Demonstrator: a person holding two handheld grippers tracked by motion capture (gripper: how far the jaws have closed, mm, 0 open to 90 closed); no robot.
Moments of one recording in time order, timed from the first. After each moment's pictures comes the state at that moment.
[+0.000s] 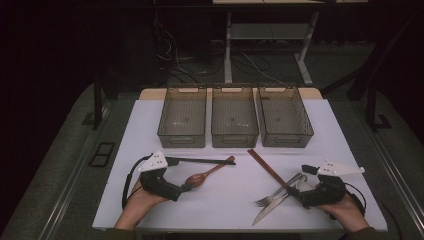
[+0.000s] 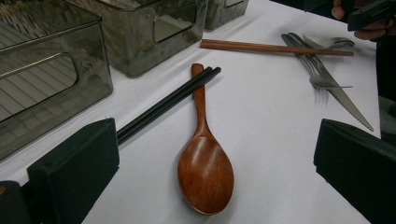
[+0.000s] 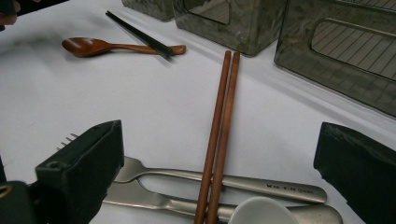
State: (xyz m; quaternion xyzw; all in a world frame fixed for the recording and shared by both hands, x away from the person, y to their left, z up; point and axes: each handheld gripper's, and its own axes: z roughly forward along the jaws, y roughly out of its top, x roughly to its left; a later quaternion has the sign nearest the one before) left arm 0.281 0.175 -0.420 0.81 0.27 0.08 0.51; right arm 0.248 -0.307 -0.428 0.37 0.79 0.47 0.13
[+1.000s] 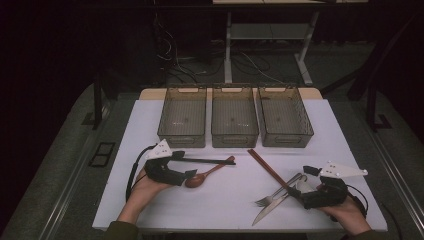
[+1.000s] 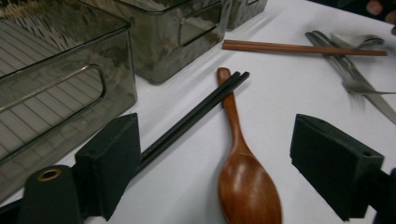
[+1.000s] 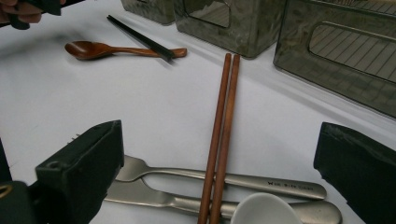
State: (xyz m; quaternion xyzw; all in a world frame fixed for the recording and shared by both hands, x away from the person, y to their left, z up) left arm 0.317 0.169 -0.424 0.82 0.27 0.09 0.49; right arm 0.242 -0.309 -0.427 0.38 0.78 0.48 0.13
